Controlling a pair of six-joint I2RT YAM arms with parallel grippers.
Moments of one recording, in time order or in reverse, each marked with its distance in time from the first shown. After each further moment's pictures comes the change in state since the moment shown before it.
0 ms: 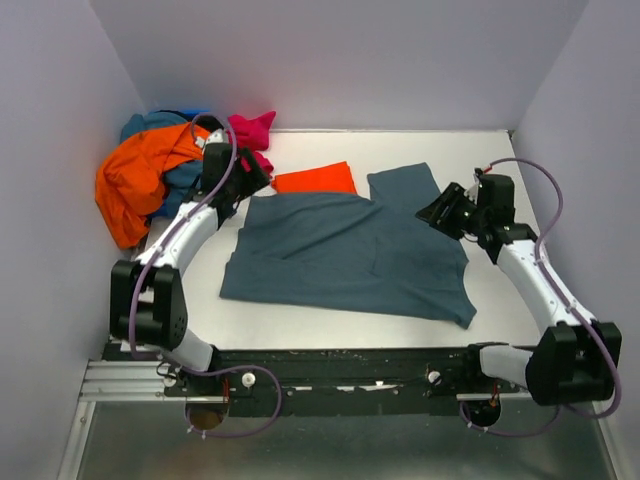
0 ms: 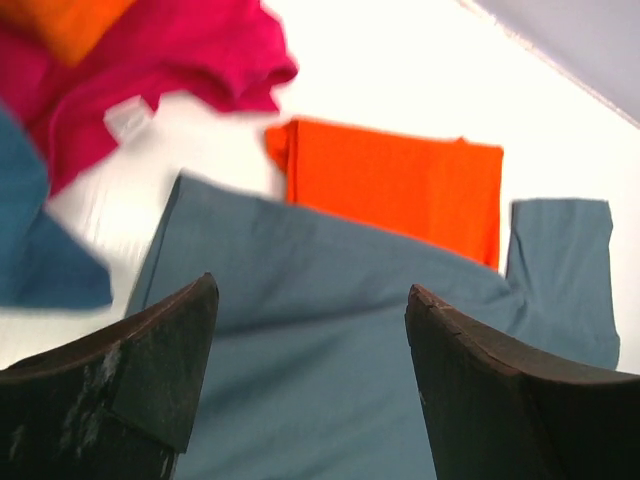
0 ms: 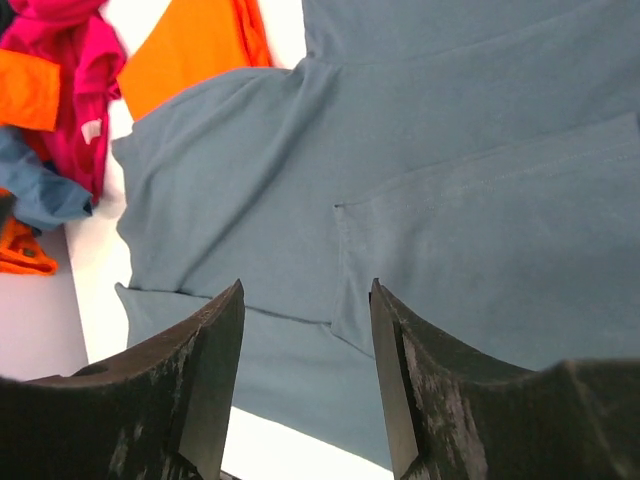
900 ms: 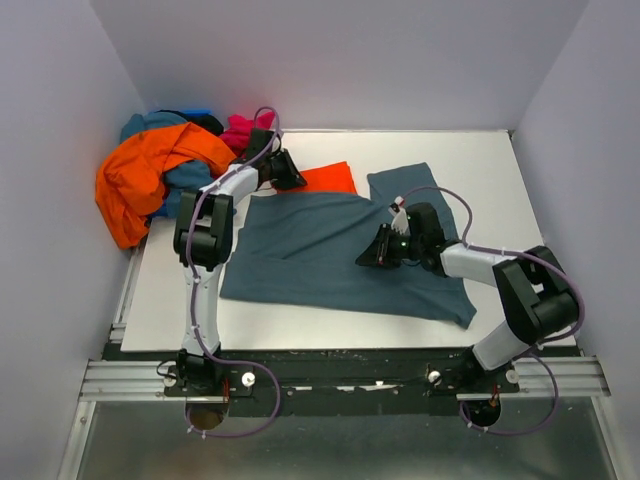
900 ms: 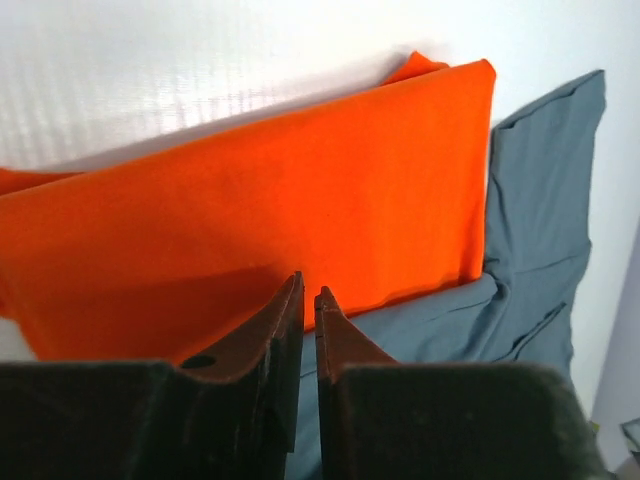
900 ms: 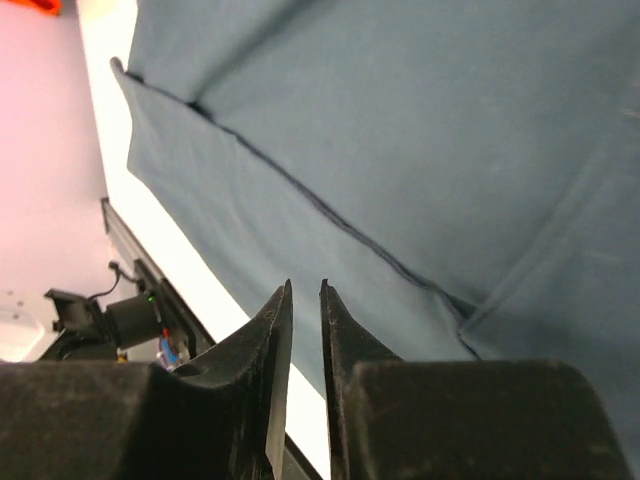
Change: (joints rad) left arm -0.049 0.782 0.678 -0.095 0.433 0.025; right arm 0.362 0.393 -0.167 0.480 -0.241 0.068
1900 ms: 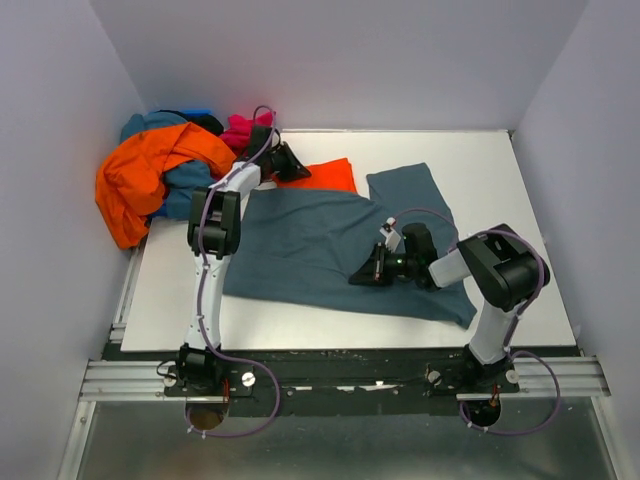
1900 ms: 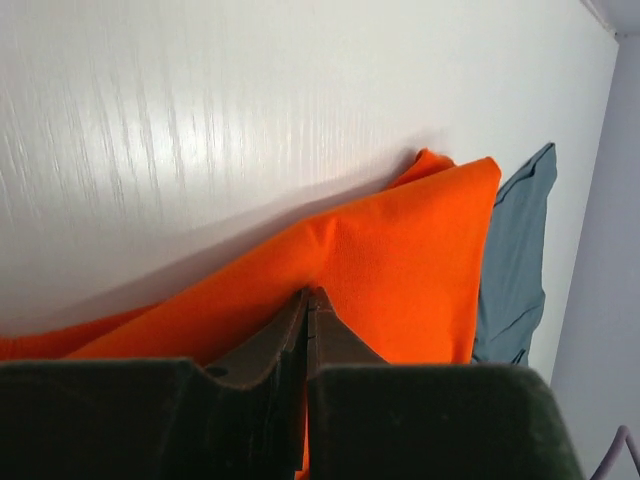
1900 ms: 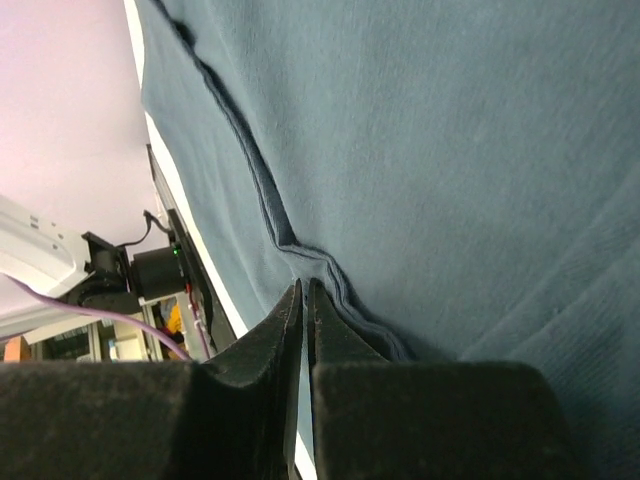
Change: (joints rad) left arm 0.040 0.266 0.262 0.079 0.115 -0.111; right arm 0.021 0.279 -0.140 0.466 -0.206 0.130
